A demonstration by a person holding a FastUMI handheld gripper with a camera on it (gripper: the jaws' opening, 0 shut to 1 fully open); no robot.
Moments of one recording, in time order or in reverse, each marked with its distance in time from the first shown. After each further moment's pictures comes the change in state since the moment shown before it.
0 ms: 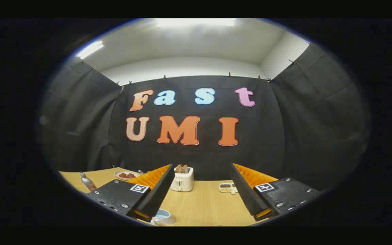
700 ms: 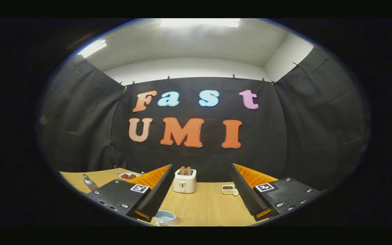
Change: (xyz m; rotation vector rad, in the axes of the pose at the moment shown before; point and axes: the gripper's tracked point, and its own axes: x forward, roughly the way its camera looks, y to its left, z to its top) arm 0.004 0.018 0.012 -0.024 -0.002 0.007
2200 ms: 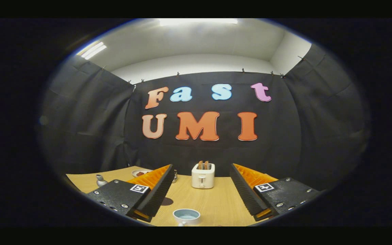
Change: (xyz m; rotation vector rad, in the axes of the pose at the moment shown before) arm -0.014 0.076 -0.037 0.047 0.063 0.122
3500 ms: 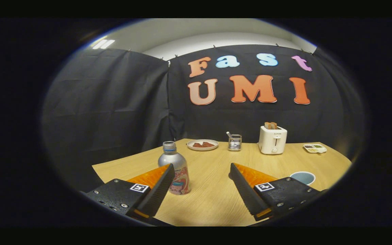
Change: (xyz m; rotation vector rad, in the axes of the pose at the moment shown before) arm -0.016 0.251 -0.162 0.038 0.268 0.286
